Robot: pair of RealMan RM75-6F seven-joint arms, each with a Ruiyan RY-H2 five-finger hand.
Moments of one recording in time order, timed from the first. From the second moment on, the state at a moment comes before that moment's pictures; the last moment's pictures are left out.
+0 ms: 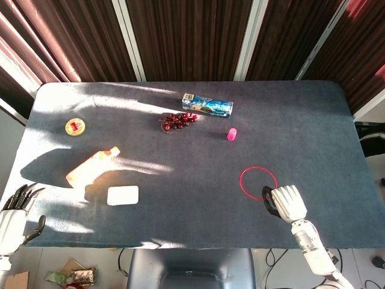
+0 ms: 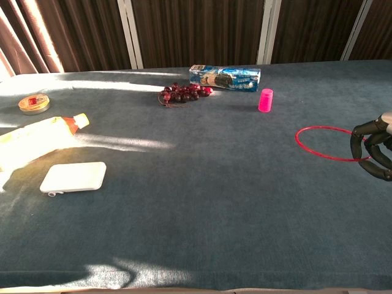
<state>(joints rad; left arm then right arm) -0.06 -1.08 0.00 -1.67 1.55 1.50 -0.02 0.31 -1.47 0.05 -1.40 -1.49 1.24 -0.18</state>
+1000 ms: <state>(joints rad) -0.06 -1.07 0.00 -1.67 1.56 1.50 -0.02 0.65 -1.73 0.29 -0.98 -1.35 1.06 -0.16</state>
